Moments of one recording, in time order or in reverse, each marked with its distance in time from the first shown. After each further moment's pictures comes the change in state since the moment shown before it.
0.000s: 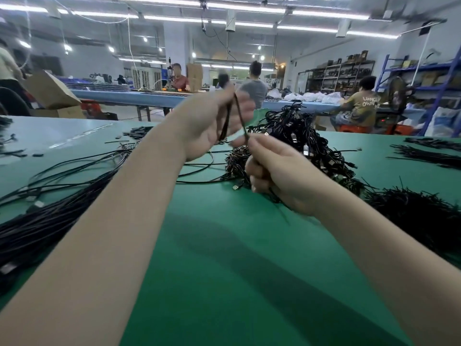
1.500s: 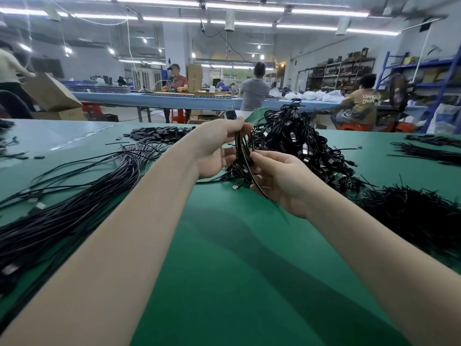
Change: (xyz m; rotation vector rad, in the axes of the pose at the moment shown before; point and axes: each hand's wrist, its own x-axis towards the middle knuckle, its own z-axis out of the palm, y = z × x) left_hand 0.003 -0.030 0.012 0.126 0.122 -0.218; right_hand 0.006 0.017 -0.009 0.189 0.268 0.168
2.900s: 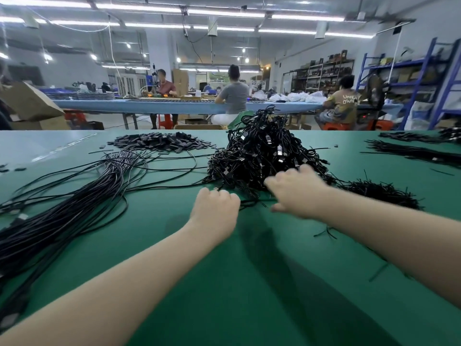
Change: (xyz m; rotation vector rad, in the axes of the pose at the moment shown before) left_hand -0.012 -0.118 0.032 1.931 0.118 0.625; right_hand -0.015 -0.004 -0.080 -2.261 -0.124 -0.280
